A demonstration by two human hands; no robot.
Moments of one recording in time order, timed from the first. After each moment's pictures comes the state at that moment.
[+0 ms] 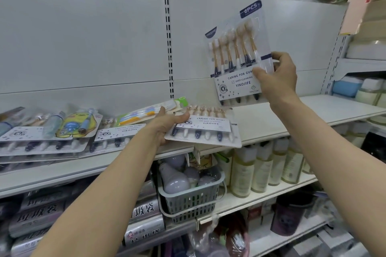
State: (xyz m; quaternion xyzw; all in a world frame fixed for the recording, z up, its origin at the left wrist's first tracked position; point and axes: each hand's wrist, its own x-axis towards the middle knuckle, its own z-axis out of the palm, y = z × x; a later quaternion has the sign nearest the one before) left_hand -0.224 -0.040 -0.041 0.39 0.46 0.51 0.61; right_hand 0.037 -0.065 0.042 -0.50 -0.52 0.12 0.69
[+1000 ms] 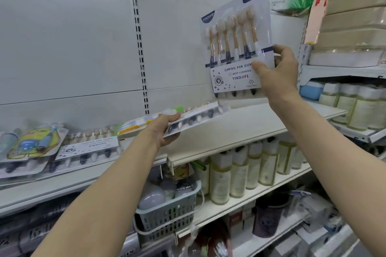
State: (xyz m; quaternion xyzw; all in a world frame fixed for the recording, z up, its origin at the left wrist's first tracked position) left_hand -0.157 -0.018 -0.033 0.33 0.42 0.51 0.67; right_hand 0.093 -0.089 0.069 -0.45 -0.50 0.07 0.73
